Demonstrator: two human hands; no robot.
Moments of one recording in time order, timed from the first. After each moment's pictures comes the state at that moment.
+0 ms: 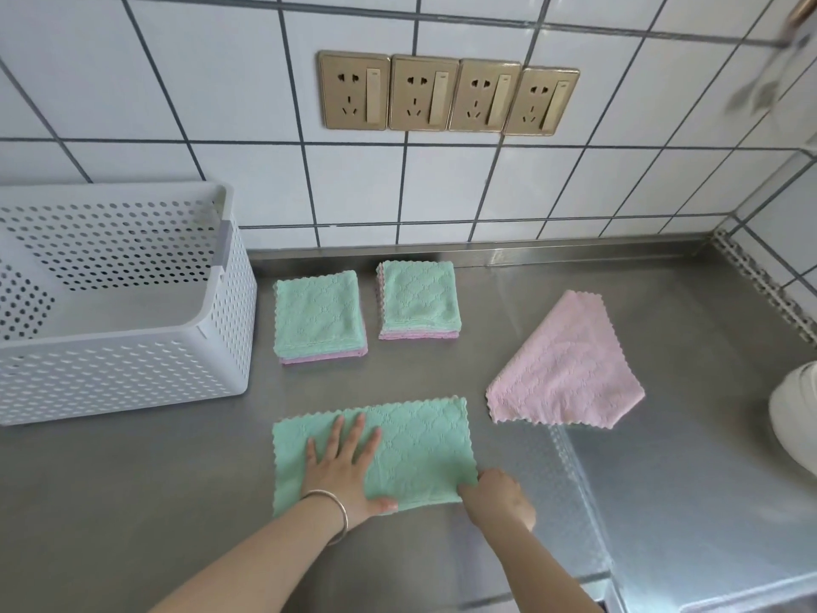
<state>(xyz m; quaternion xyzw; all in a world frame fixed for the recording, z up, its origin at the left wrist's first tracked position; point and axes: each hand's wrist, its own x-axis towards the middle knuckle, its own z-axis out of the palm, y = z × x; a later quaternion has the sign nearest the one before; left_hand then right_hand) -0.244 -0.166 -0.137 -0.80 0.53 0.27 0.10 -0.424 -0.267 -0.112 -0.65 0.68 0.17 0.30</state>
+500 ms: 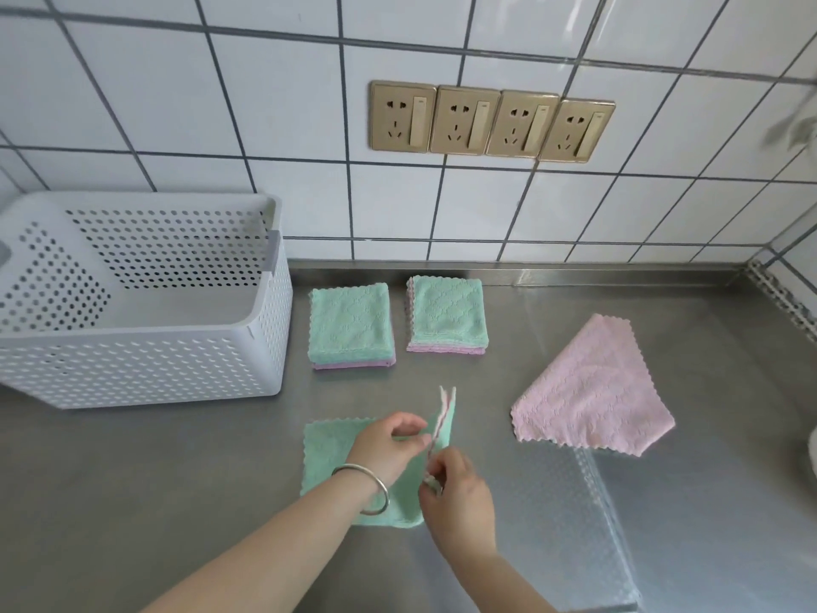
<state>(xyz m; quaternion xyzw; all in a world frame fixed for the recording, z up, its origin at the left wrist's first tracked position) -0.251 -0.195 -0.067 -0.76 0.28 0.44 -0.39 -0.376 -0.217 -0.089 -0.79 0.50 -0.16 0.32</state>
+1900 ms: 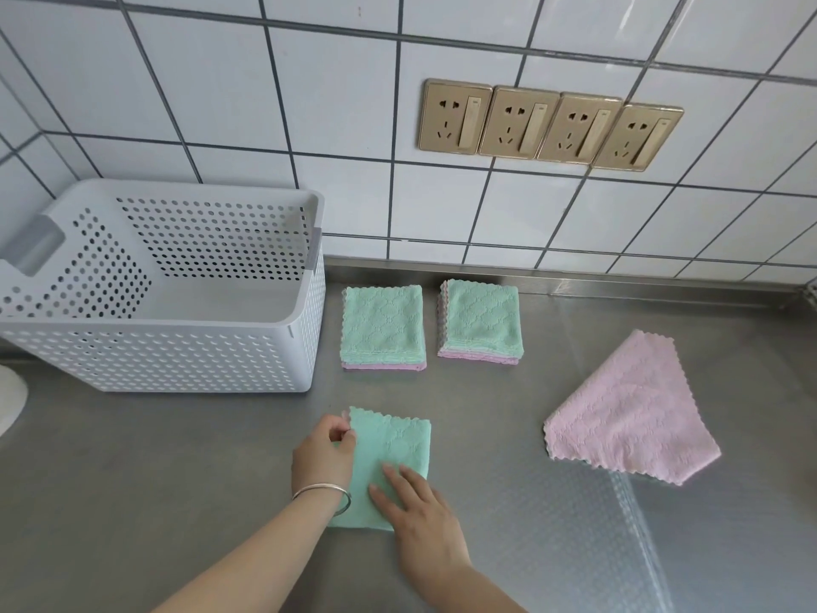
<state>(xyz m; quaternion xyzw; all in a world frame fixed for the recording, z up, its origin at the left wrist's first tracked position) -0.187 -0.143 -0.102 -0.90 0.10 0.21 -0.38 -0.338 -0.189 -0.129 -0.97 0.17 -0.01 0.17</state>
